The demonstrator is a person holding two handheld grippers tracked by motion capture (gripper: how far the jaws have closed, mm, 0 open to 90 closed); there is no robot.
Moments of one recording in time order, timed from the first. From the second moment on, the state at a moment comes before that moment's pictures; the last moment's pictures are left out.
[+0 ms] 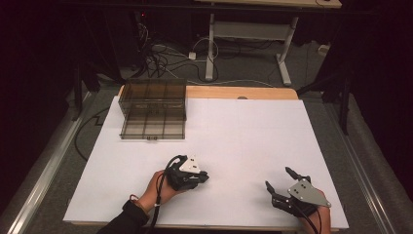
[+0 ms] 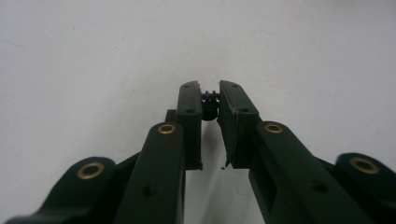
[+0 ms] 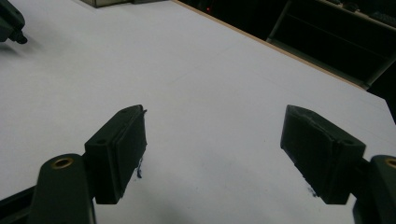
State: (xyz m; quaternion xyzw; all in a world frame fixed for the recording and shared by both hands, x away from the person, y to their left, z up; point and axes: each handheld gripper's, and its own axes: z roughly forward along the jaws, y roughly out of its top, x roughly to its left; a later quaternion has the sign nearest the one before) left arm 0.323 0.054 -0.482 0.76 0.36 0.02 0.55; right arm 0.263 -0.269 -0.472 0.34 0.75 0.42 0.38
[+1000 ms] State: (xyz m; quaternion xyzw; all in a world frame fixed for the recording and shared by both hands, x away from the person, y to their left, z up) left arm 0.325 0.077 -0.464 0.73 0.35 0.06 0.58; right arm 0.262 -0.270 -0.471 0.34 0.75 0.42 0.38
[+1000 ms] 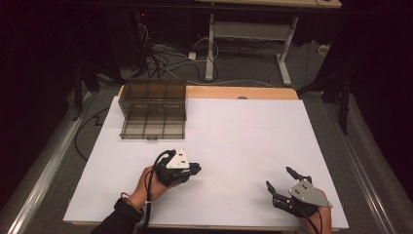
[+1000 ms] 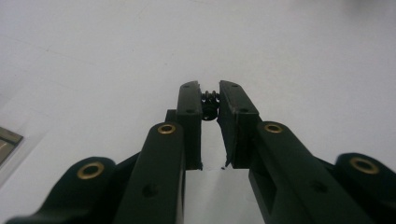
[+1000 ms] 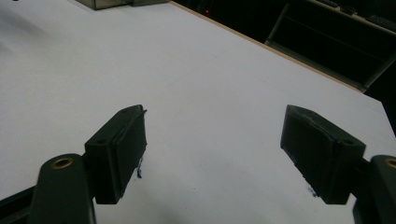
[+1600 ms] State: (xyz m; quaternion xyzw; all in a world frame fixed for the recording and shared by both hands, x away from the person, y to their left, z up) left arm 0.327 0.089 -0.456 0.72 0.35 0.08 0.59; right arm 0.262 -0.270 -0.471 0.34 0.75 0.42 0.39
